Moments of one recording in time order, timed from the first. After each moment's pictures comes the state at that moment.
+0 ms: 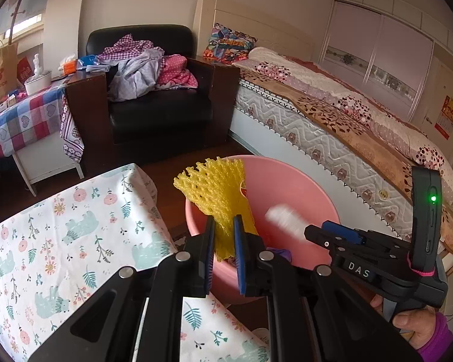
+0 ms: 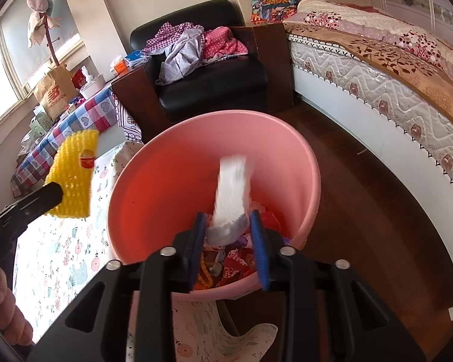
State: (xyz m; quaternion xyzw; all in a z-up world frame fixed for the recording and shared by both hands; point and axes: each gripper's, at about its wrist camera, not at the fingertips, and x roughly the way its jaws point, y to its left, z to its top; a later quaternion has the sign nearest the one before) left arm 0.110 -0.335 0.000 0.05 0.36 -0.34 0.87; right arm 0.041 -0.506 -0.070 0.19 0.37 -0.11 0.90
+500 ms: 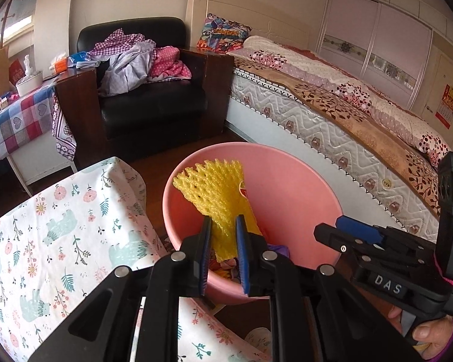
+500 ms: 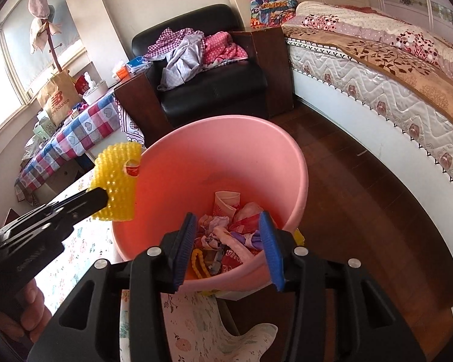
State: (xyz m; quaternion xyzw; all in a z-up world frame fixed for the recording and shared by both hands) left arm 0.114 -0.366 -0.022 0.07 0.37 -0.34 0.86; right arm 0.026 -0.511 -0.066 0.20 0.36 -0.10 0.91
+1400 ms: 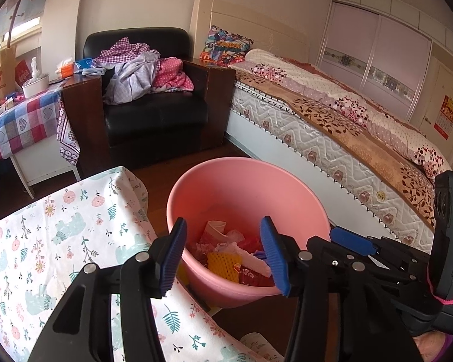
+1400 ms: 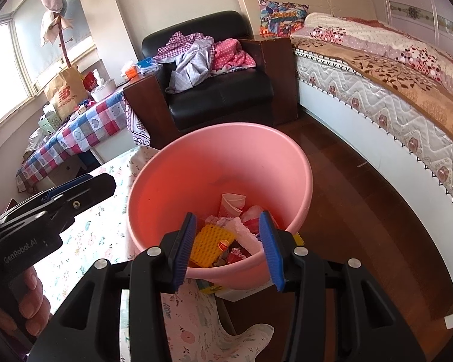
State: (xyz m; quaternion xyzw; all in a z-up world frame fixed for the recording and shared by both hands) left arm 0.096 -0.352 0.001 0.04 0.35 -0.34 0.87; right arm 0.013 -0.492 -0.046 0.17 0.35 -0.09 0.92
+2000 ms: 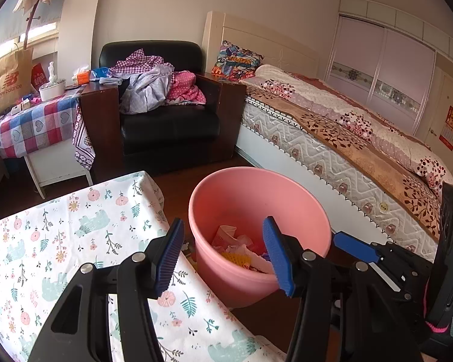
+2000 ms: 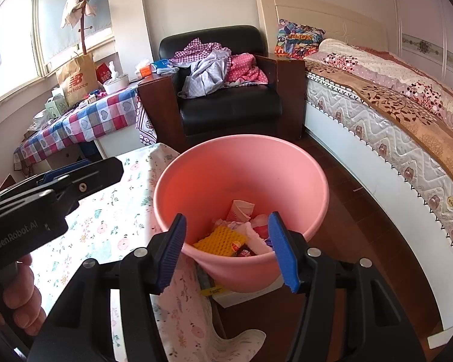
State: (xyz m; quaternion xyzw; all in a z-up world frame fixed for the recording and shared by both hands) left arm 0.072 -0.316 0.017 0.03 0.32 -0.32 0.89; right arm 0.002 -0.441 -0.031 0.11 0.33 -0.09 0.93
